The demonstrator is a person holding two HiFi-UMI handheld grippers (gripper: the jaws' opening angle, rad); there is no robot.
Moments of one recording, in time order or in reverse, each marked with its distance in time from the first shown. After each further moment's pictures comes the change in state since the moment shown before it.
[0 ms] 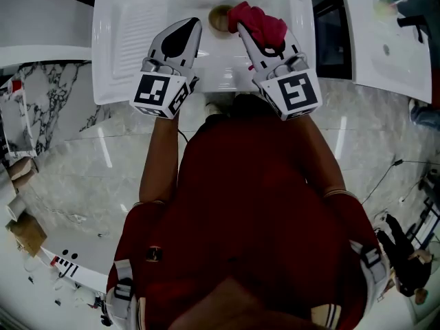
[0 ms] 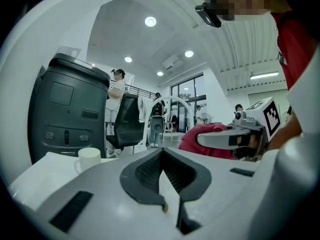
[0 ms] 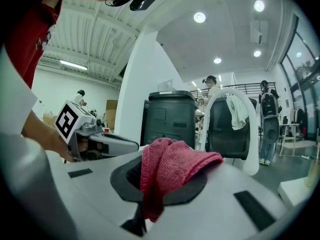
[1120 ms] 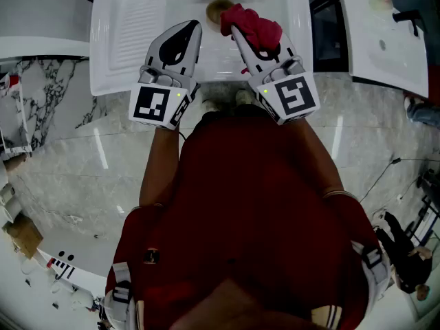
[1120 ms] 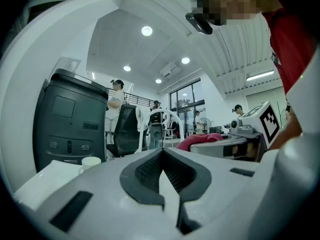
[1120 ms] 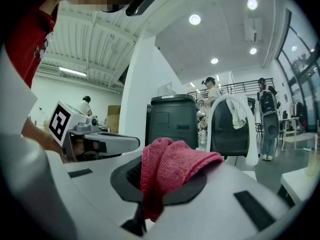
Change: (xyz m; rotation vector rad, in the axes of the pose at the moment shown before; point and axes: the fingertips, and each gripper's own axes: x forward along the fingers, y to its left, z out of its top) left arm -0.042 -0.034 0.023 0.035 -0.078 0.001; right arm -0.024 0.037 0.012 0.031 -0.032 0.016
